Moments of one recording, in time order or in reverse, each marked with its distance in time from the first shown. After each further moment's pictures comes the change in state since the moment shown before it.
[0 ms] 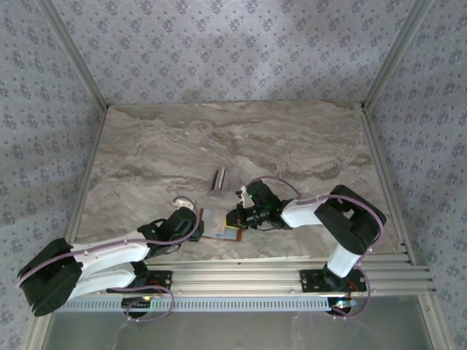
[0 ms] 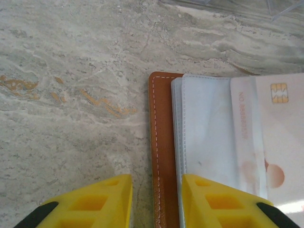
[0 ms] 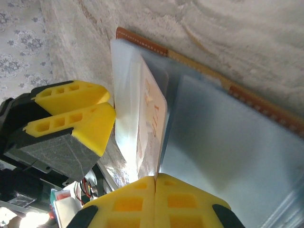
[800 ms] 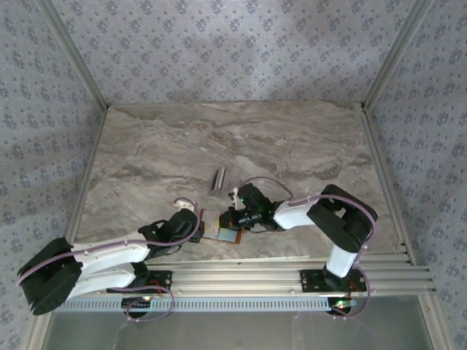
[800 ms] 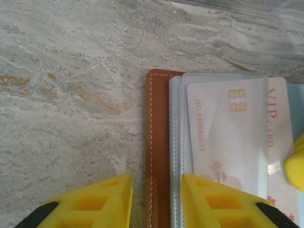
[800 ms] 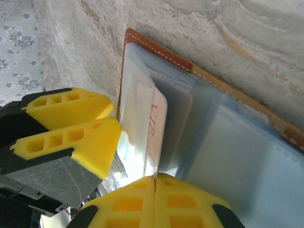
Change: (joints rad) left arm -0.027 0.001 -0.007 0.010 -0.011 -0.019; right arm 0.074 0.057 0.057 0.016 0.093 0.006
